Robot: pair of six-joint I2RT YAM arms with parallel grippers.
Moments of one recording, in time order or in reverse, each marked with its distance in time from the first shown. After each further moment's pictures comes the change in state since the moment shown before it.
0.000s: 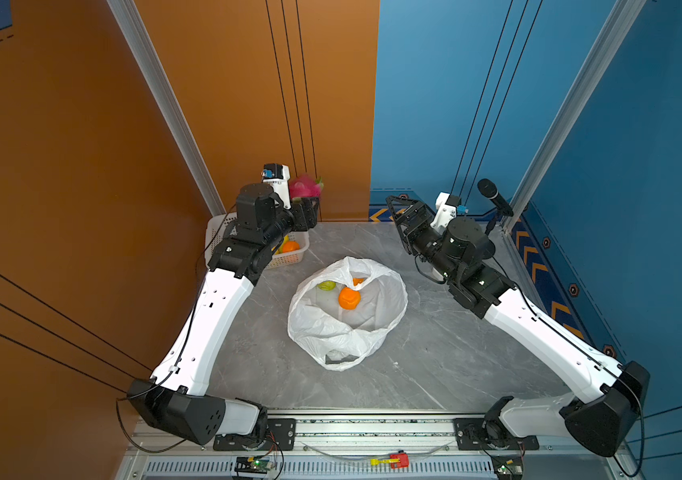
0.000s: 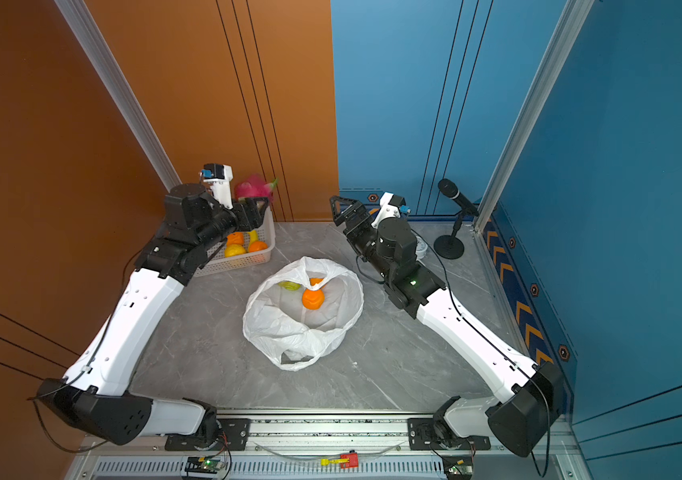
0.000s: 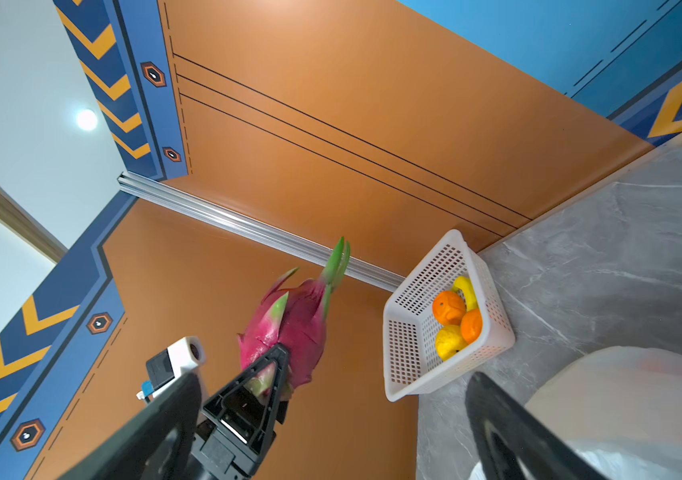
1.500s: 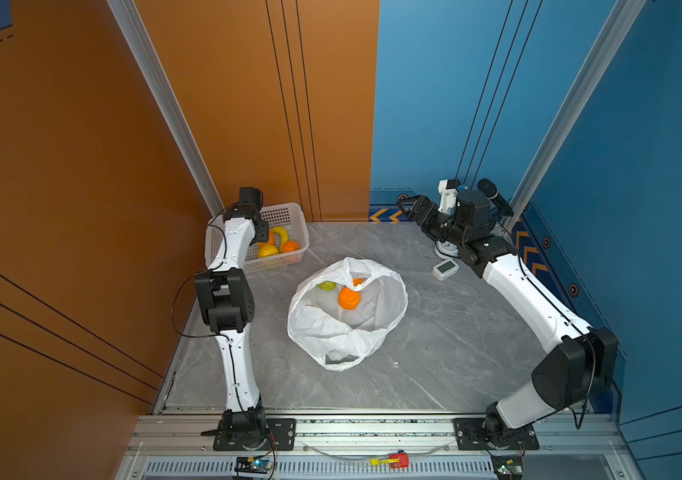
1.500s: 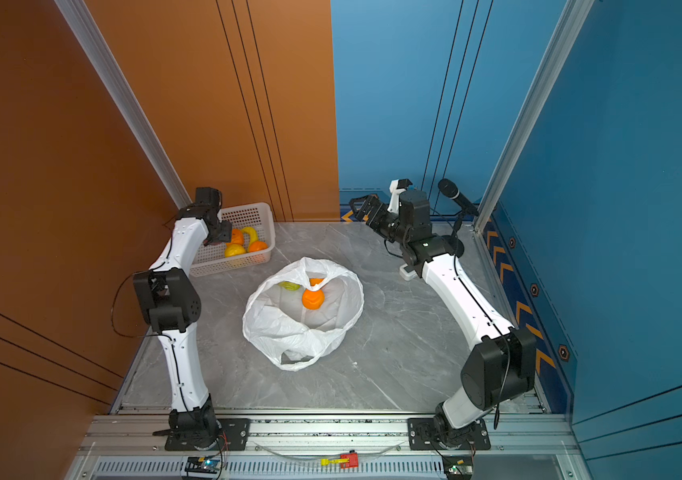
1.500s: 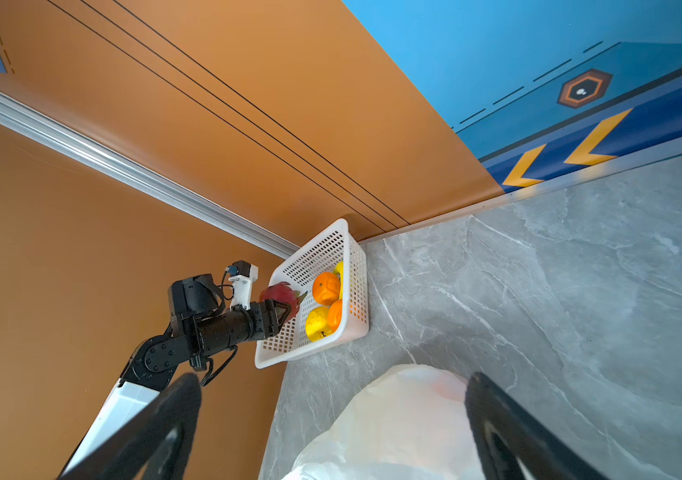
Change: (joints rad) left arm 0.363 0.850 0.502 -0.340 -0.345 0.359; right arm -0.319 0.232 0.175 -0.218 -0.393 -0.351
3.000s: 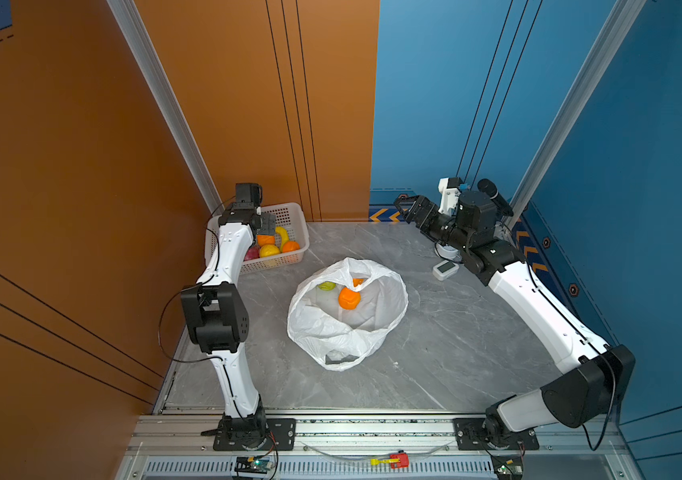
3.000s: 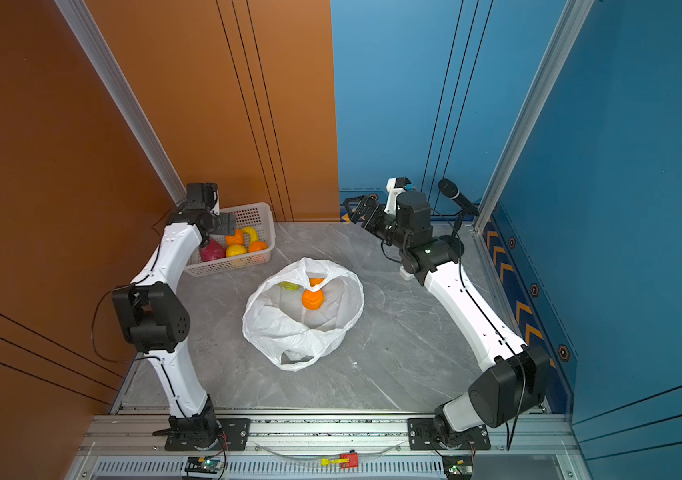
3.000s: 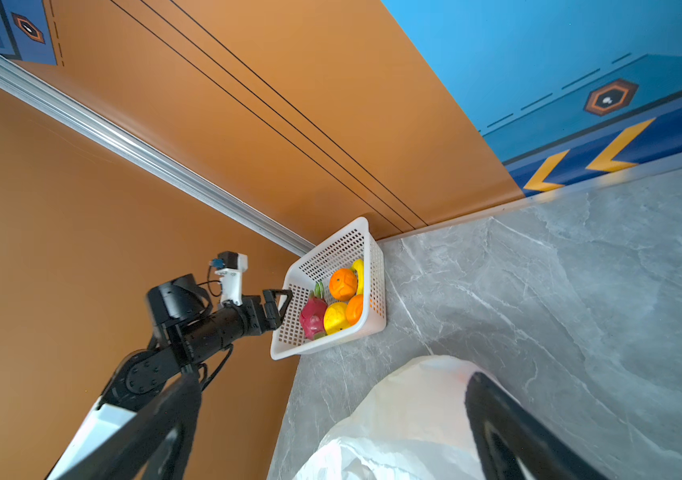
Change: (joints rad) left arm -0.069 -0.314 -0.256 0.175 0.070 -0.034; right arm 0.084 -0.093 0.001 -0.056 0.068 0.002
